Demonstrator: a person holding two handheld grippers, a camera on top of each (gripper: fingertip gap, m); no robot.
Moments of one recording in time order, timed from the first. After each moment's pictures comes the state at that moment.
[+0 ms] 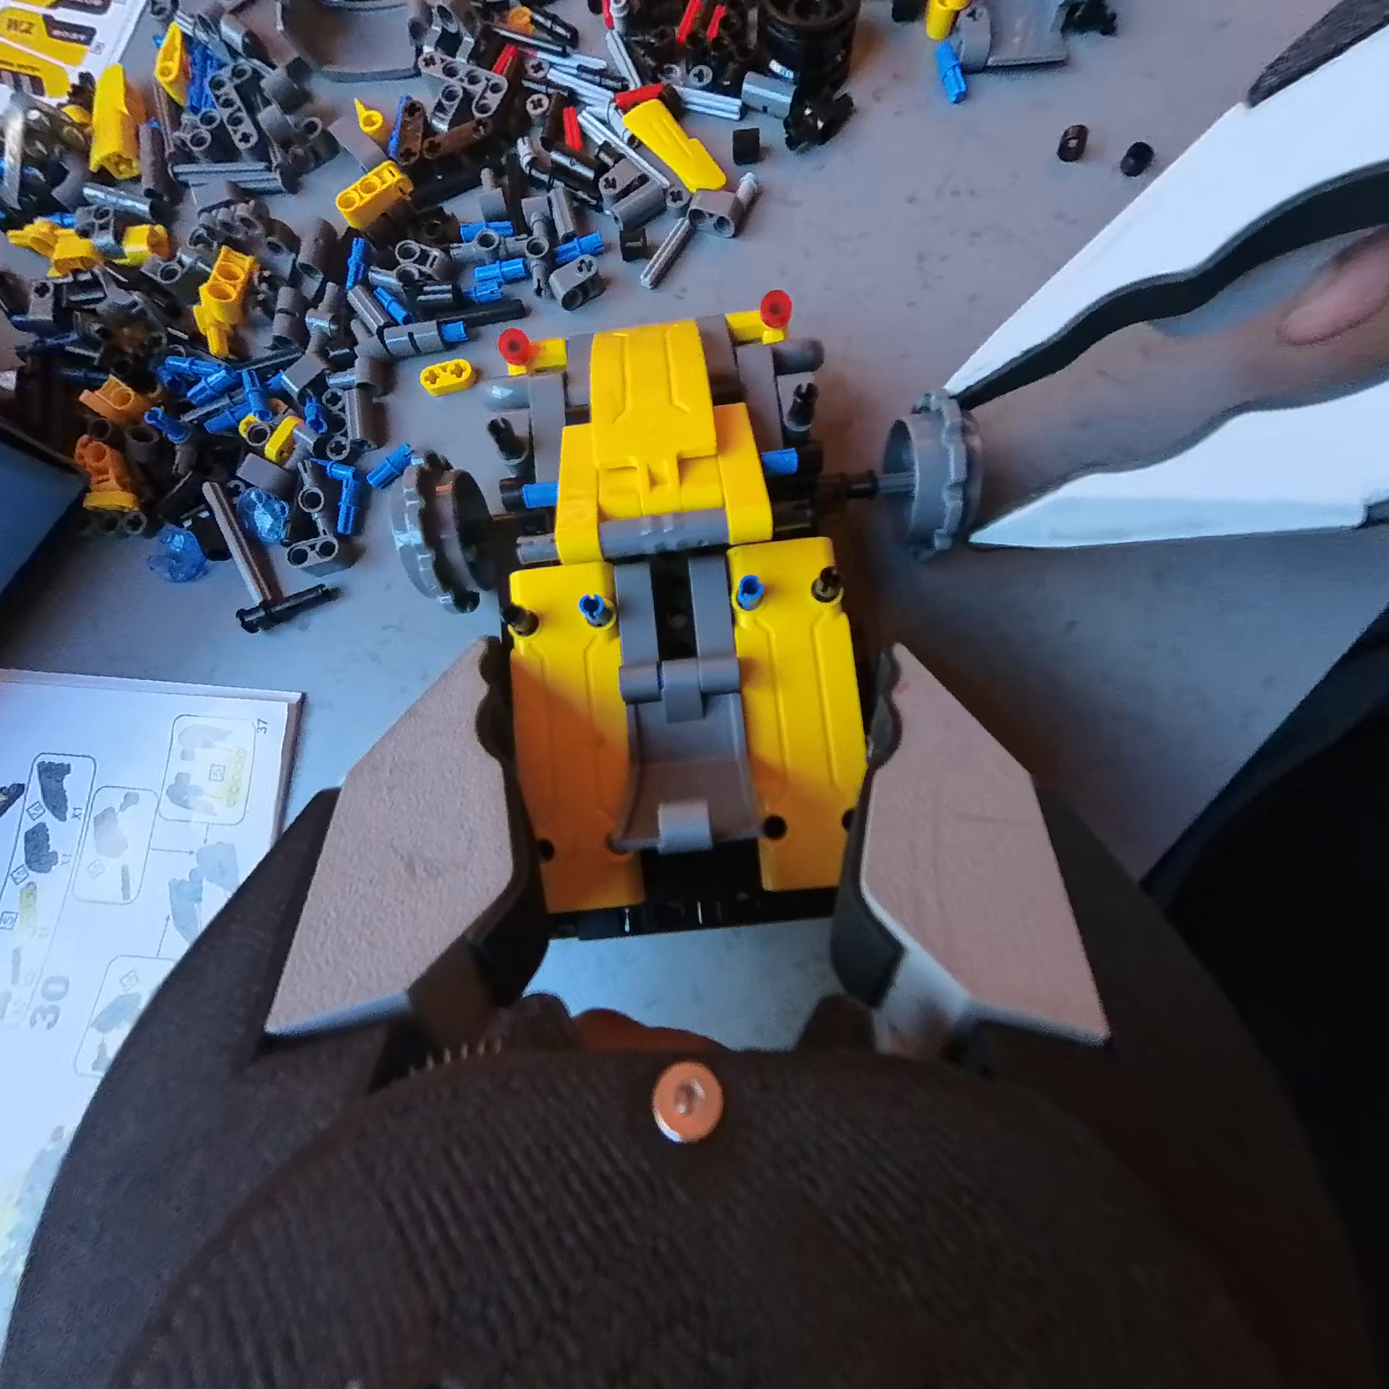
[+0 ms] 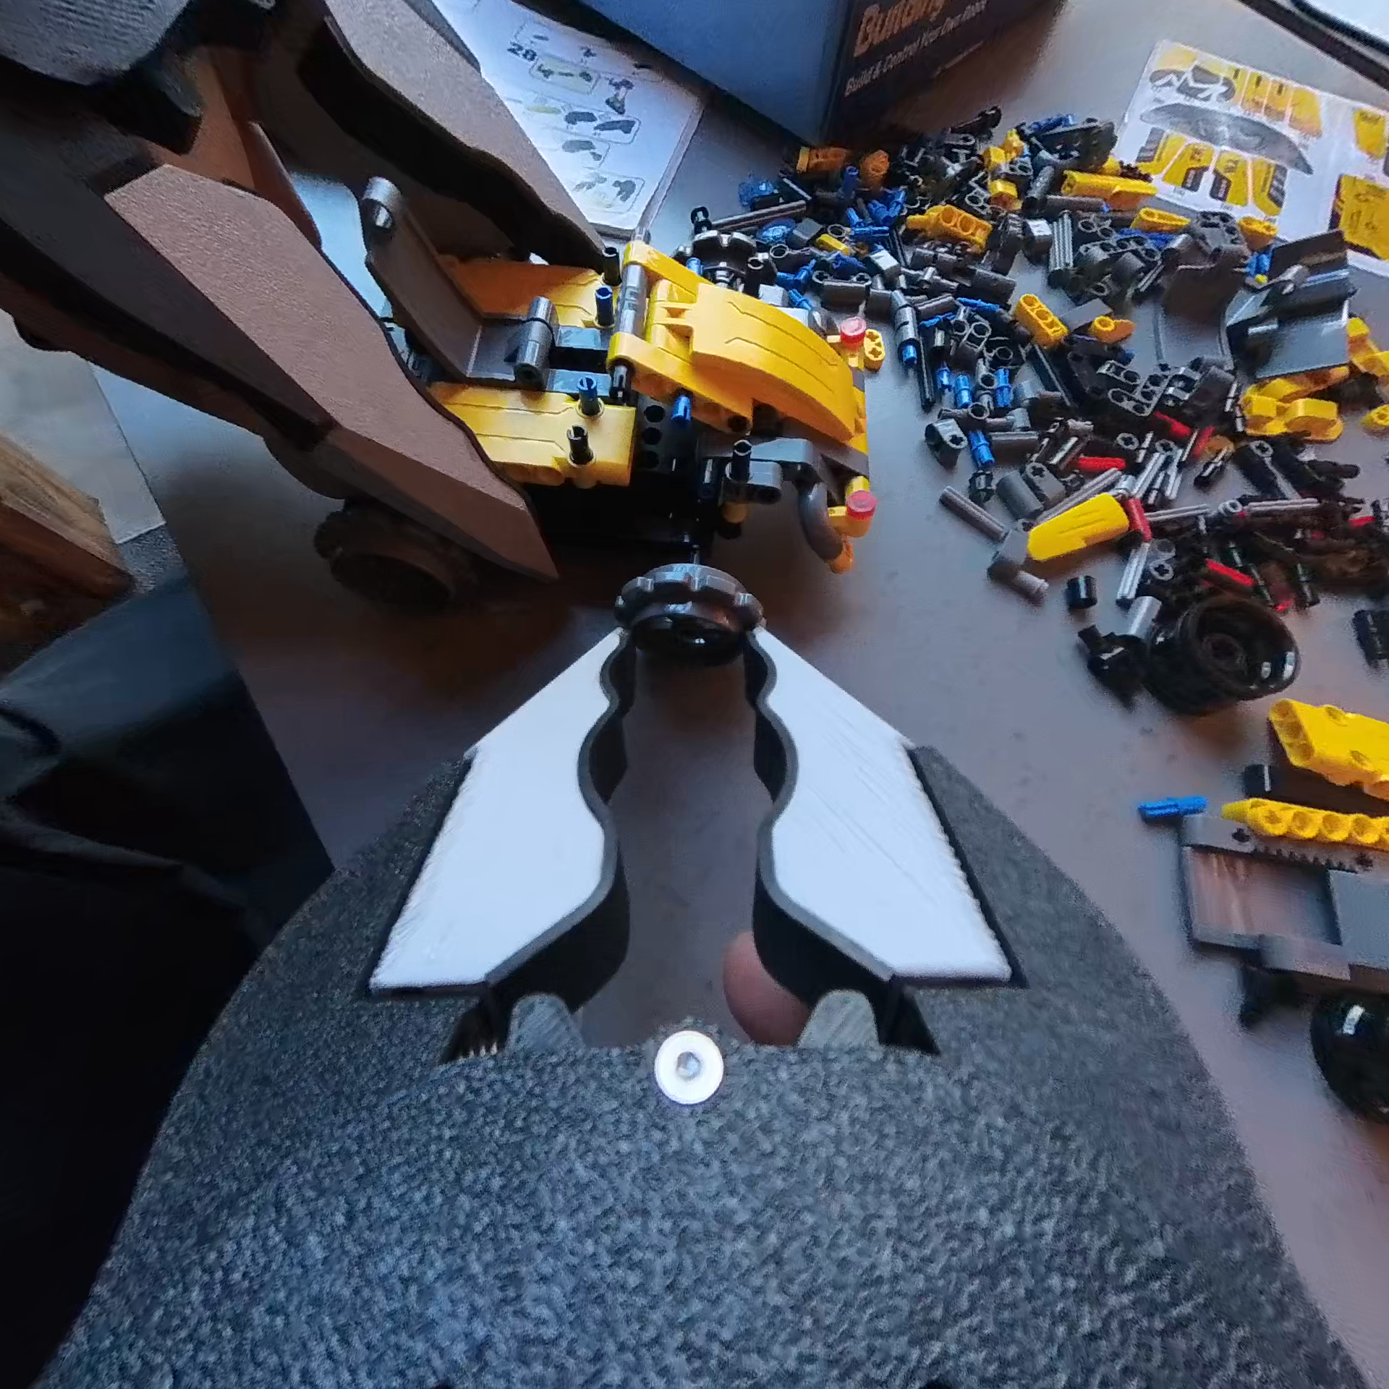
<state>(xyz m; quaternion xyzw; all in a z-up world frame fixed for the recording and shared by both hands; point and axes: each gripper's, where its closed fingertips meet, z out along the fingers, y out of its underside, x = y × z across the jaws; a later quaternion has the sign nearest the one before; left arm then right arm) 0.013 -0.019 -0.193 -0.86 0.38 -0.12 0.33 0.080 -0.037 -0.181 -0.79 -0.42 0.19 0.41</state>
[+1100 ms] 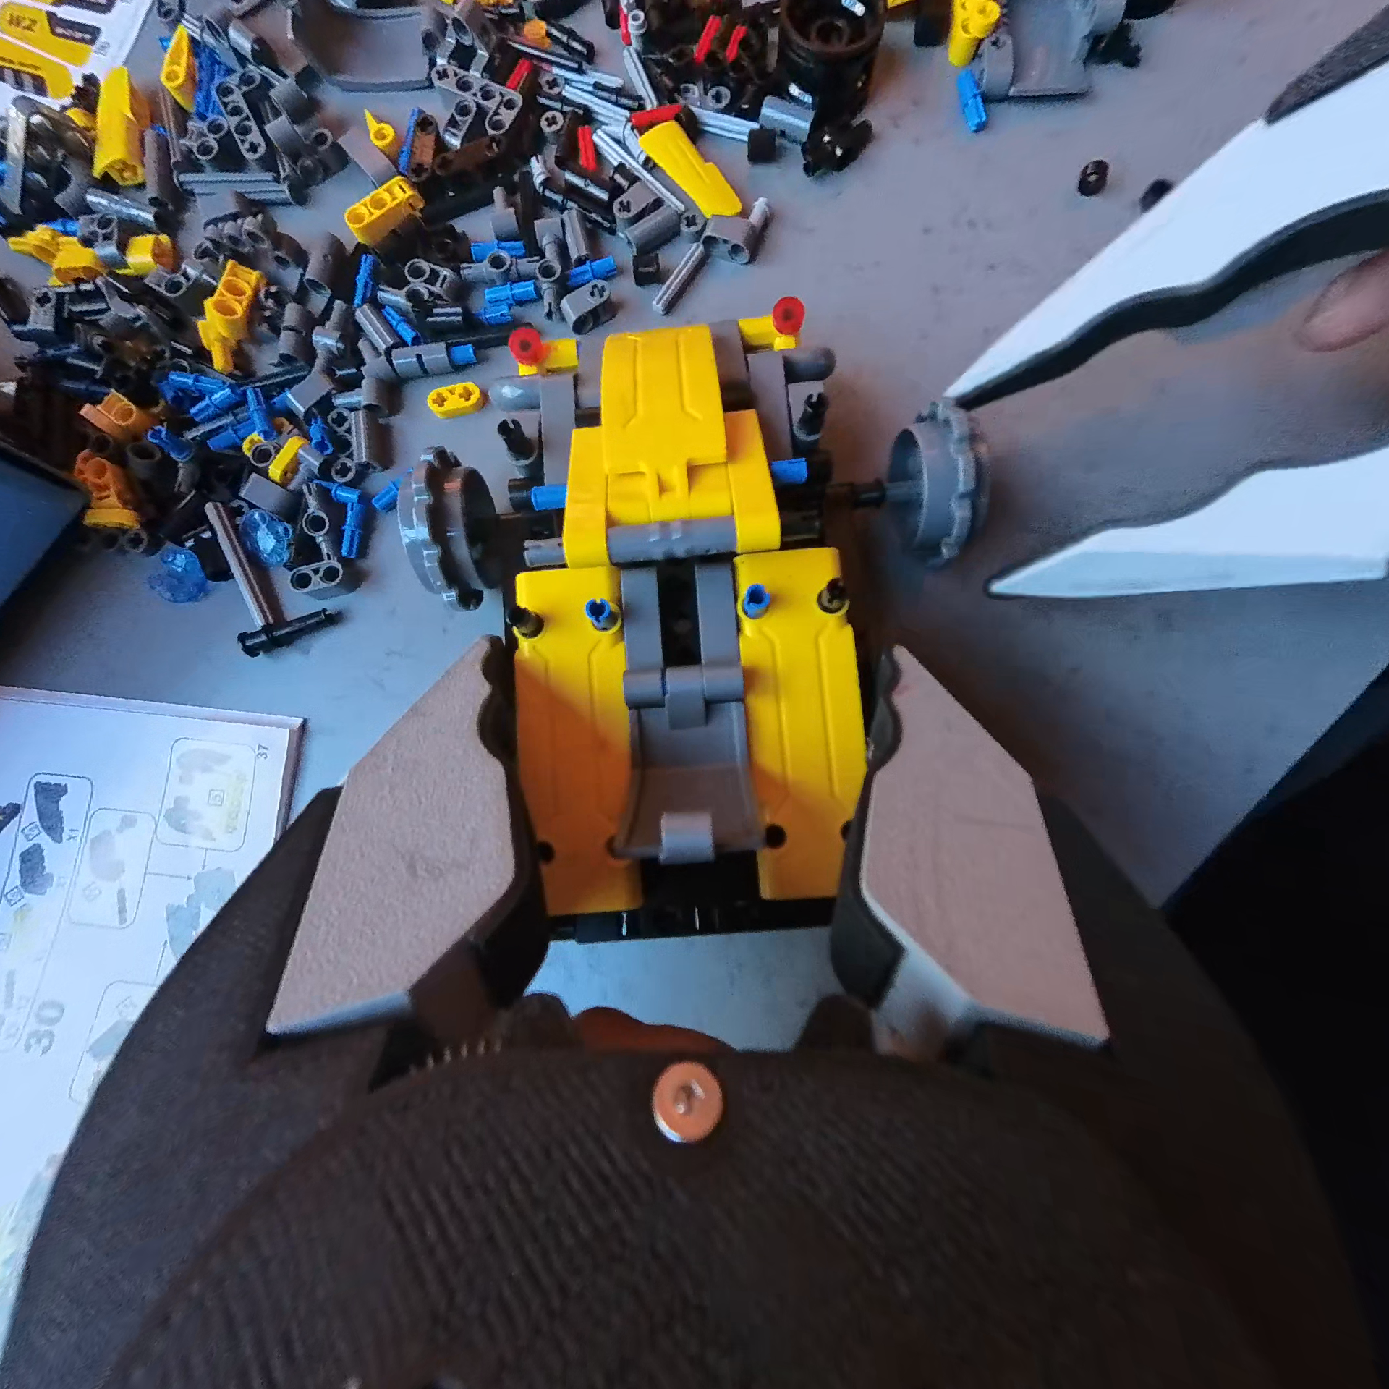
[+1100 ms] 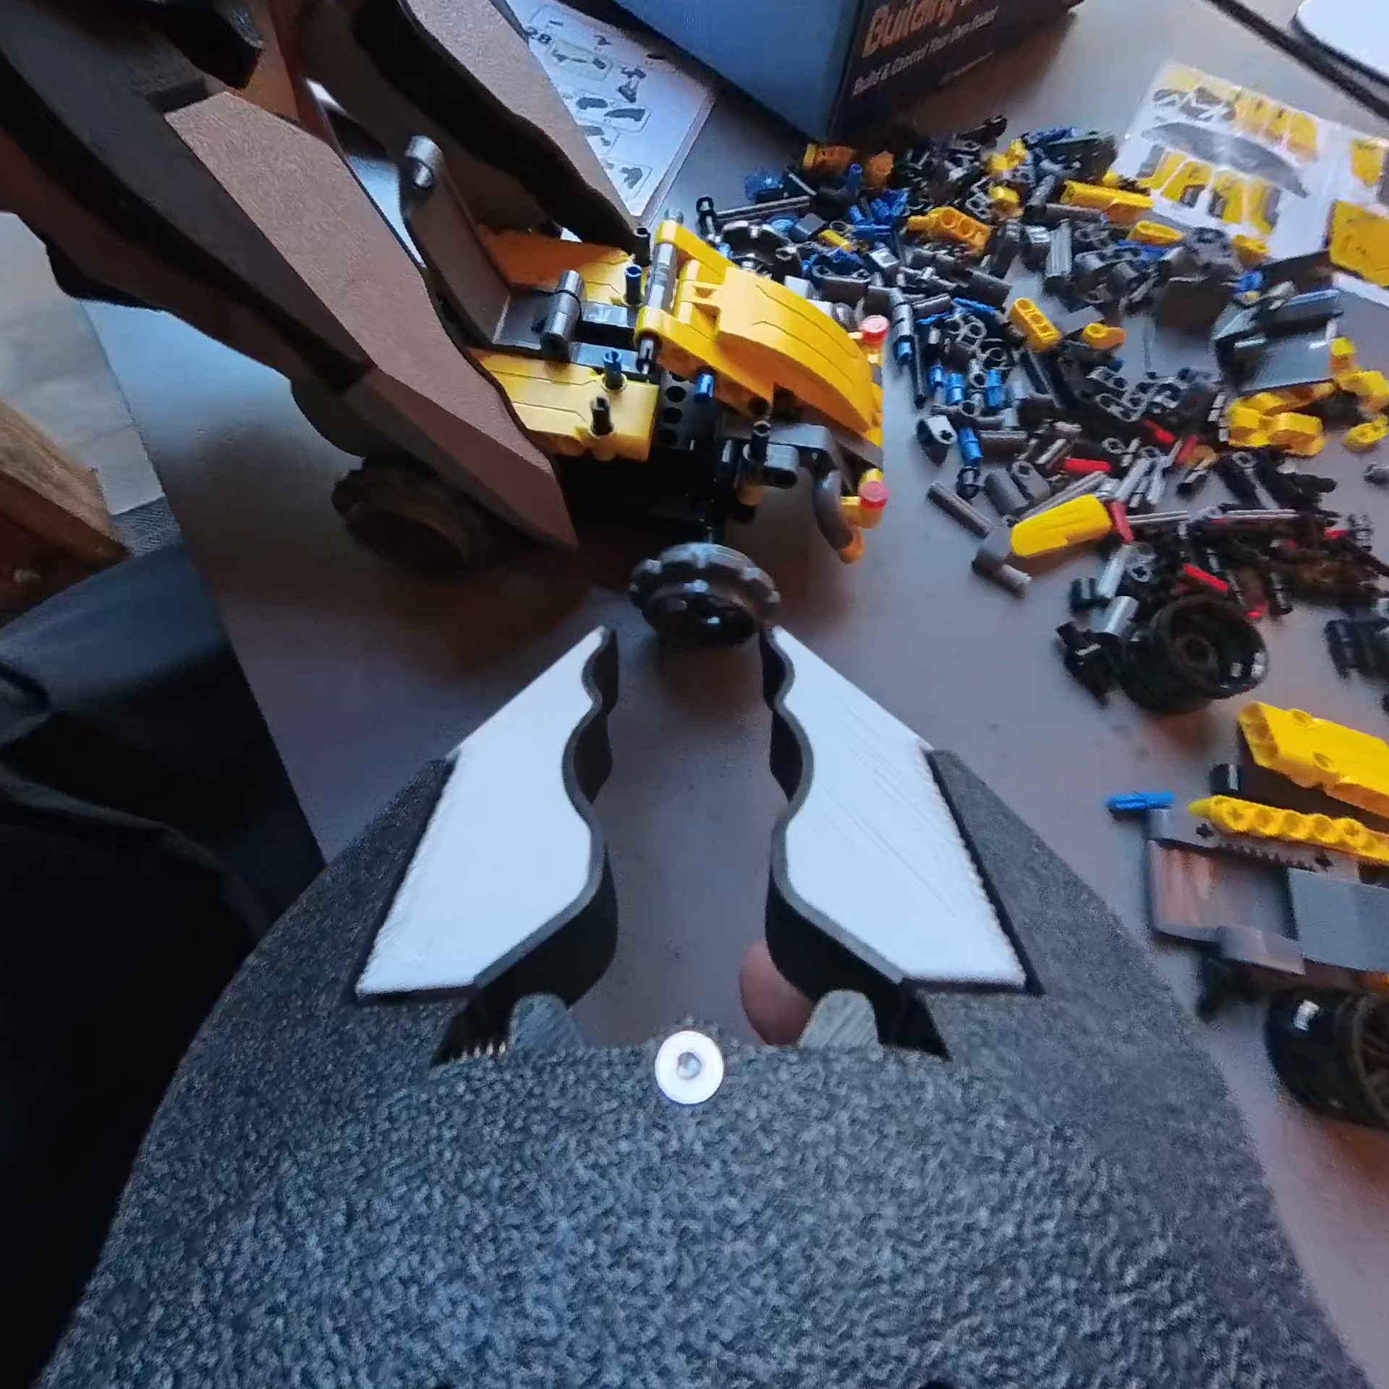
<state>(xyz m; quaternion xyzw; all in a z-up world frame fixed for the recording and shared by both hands) 0.018 -0.010 -0.193 -0.87 0.37 -0.11 0.32 0.088 -0.036 -0.183 -0.78 -0.44 0.19 0.40</state>
